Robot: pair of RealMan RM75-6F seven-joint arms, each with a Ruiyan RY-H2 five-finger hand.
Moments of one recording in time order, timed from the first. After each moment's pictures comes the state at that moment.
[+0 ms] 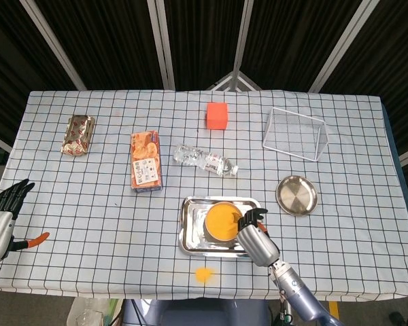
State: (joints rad) left arm -0.12 -1.10 -0.05 -1.68 1.49 1.45 -0.15; right arm 0.44 -1.59 -0.01 -1.64 -1.64 1.26 -1.64
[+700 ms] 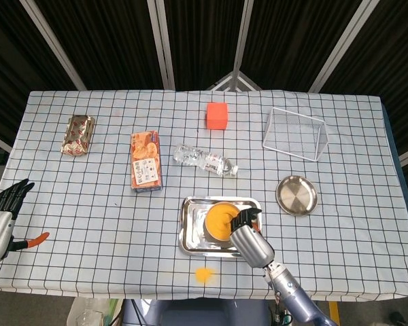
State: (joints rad) left arm -0.12 -1.10 -0.05 -1.68 1.49 1.45 -0.16; right arm 0.43 -1.60 0.02 -1.69 -1.67 1.25 -1.64
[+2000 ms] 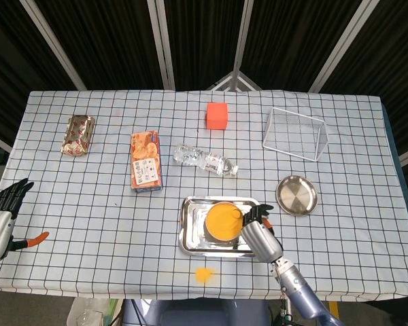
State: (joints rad) left arm -0.12 -1.10 -0.05 -1.68 1.49 1.45 -0.16; right arm 0.39 -1.59 0.05 -1.63 -1.65 1.24 -1.69
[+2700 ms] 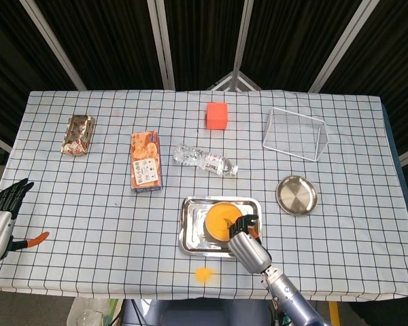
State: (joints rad) left arm -0.12 -1.10 -0.05 -1.68 1.49 1.45 -0.17; right arm 0.39 -1.63 0.01 -1.66 -1.68 1.20 -1.69
